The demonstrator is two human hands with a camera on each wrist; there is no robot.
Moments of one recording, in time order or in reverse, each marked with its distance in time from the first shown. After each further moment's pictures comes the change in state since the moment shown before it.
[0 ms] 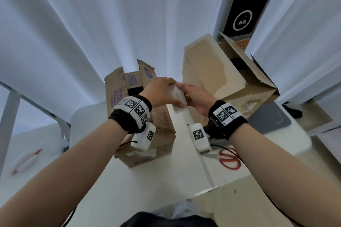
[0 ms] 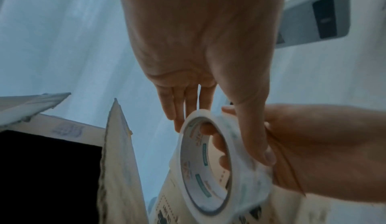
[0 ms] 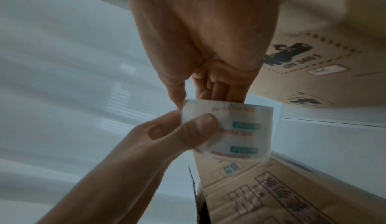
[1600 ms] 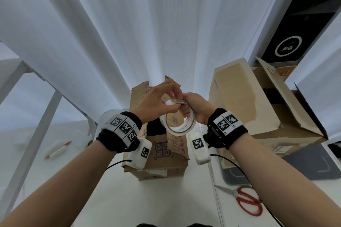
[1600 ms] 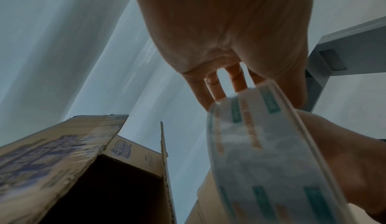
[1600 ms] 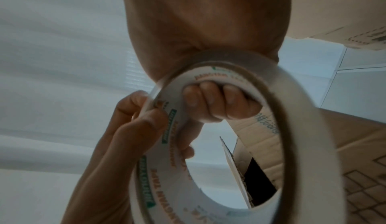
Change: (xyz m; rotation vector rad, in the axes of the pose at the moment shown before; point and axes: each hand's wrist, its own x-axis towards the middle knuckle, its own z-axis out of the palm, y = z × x) left_hand -0.026 -0.018 -0.048 -0.378 0.369 0.125; right_hand 0.057 -0.048 0.040 -0.062 -0.402 0.091
